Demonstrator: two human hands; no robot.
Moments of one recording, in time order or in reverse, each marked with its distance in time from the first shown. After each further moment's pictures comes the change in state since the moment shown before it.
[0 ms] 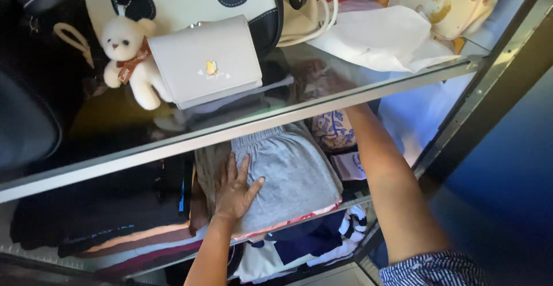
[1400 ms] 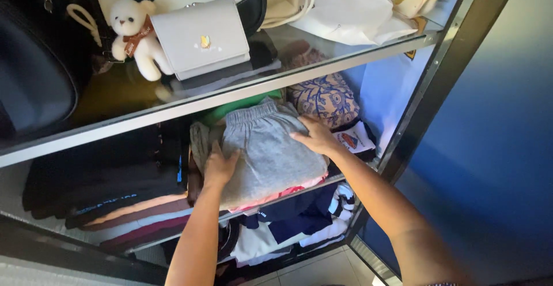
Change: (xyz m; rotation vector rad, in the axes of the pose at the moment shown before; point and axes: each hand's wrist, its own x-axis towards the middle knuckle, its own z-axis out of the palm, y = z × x) left_hand 0.016 -0.027 -0.002 -0.268 0.080 -0.320; right_hand -0.165 -0.136 -0.082 0.600 -0.099 0.081
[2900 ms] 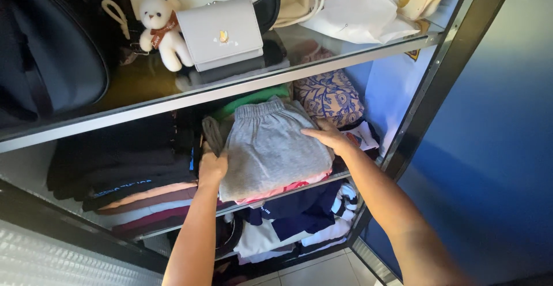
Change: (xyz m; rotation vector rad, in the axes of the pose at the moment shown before) left_hand -0.030 -0.008 -0.042 -0.184 0.136 -0.045; right_hand -0.008 0.005 -0.007 0.538 -0.172 0.341
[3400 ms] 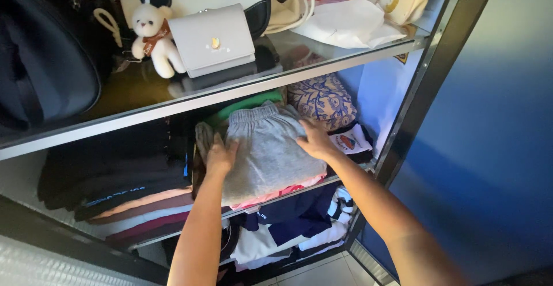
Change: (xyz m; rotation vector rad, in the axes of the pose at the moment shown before) left_hand 0.053 -0.015 0.059 0.202 -0.053 0.164; right_hand 0.007 0.016 0.017 -0.653 0.279 -0.494
